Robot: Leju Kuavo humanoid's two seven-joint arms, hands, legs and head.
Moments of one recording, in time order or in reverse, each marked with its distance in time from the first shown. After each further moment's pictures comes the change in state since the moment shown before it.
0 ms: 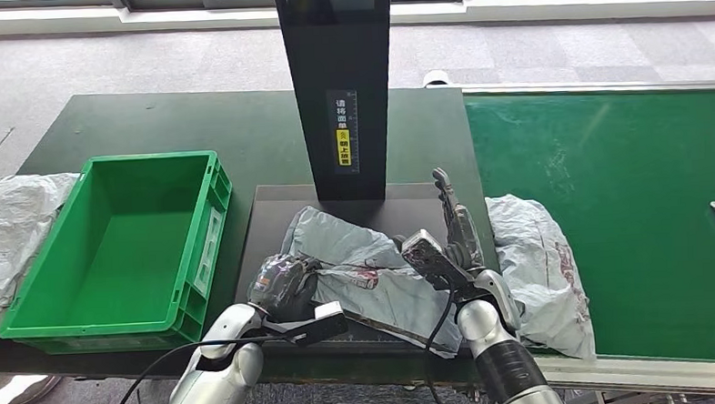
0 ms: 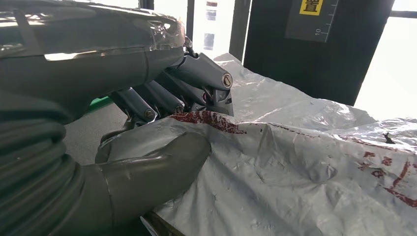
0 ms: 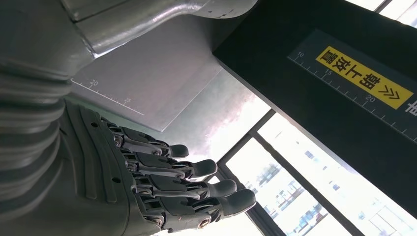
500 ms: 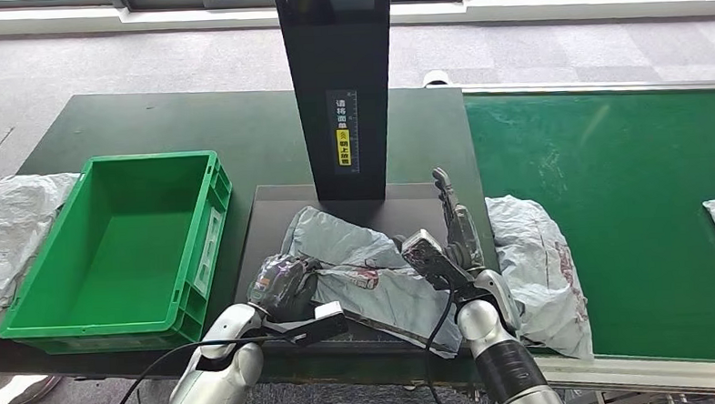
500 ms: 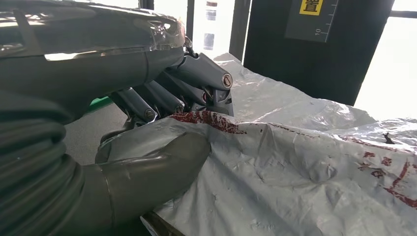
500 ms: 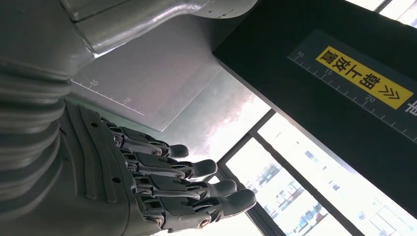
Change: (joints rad) left arm 0.000 0.000 0.000 0.000 0.000 0.000 0.000; right arm 0.000 0.000 0.000 0.000 0.000 0.000 0.000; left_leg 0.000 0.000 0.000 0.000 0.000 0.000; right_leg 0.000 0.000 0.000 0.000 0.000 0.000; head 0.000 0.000
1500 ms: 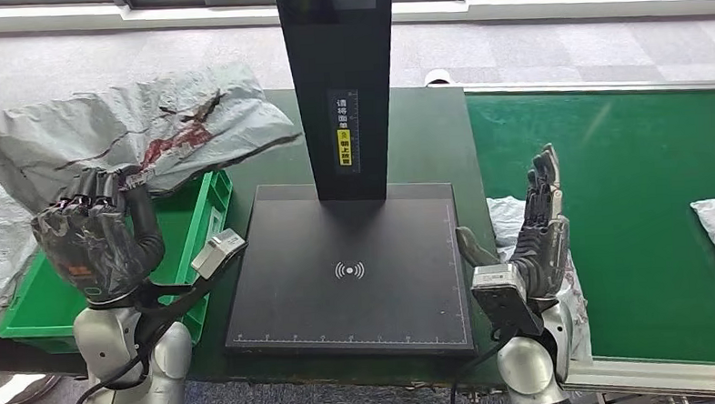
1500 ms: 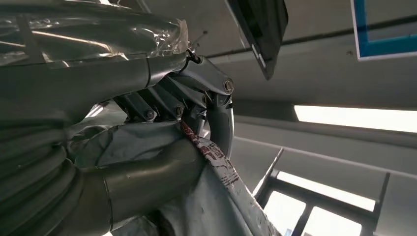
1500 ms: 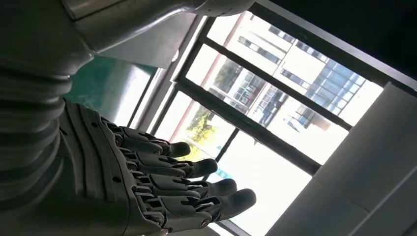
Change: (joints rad) left arm 0.131 -0.069 0.206 -0.844 -0.351 0.482 0.242; right arm 0.277 -0.022 0.002 -0.648 -0.056 -0.189 0.019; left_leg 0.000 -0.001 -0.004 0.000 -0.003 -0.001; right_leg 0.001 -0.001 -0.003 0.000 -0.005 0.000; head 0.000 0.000
